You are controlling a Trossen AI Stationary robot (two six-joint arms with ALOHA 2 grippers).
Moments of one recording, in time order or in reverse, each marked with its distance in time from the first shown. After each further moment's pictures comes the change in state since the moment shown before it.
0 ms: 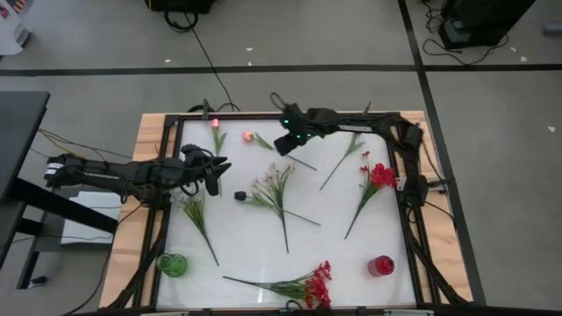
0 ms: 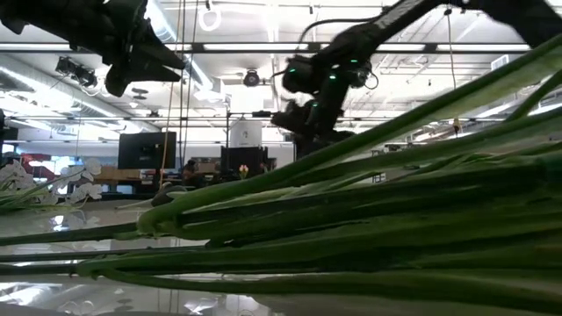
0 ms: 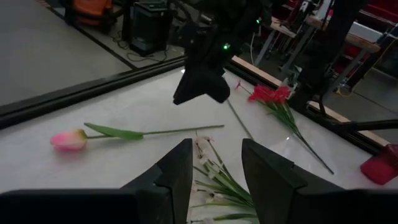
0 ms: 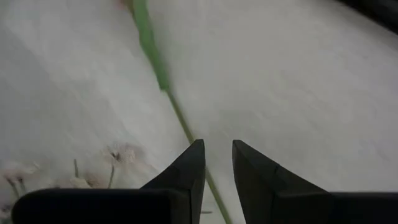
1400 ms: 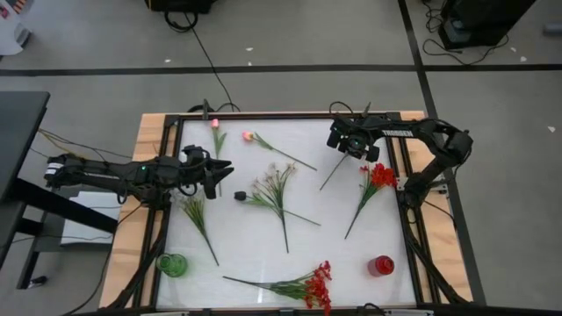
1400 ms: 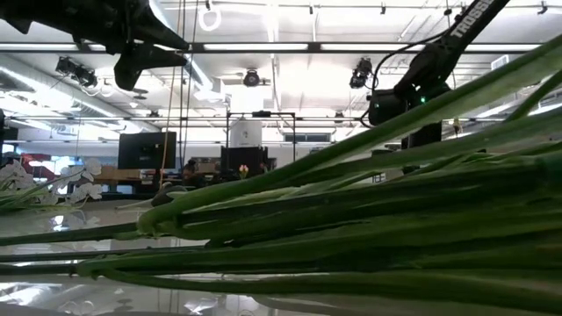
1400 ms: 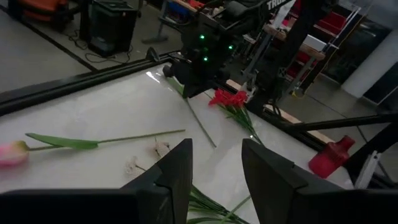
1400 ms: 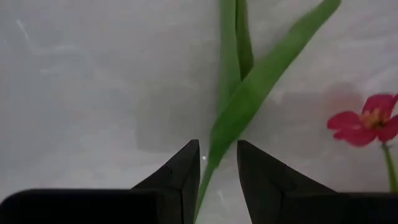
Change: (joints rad) left arm -0.001 0.000 -0.001 0.100 0.136 0.002; right arm -0.241 -0.439 -0.748 0.033 0.071 0.819
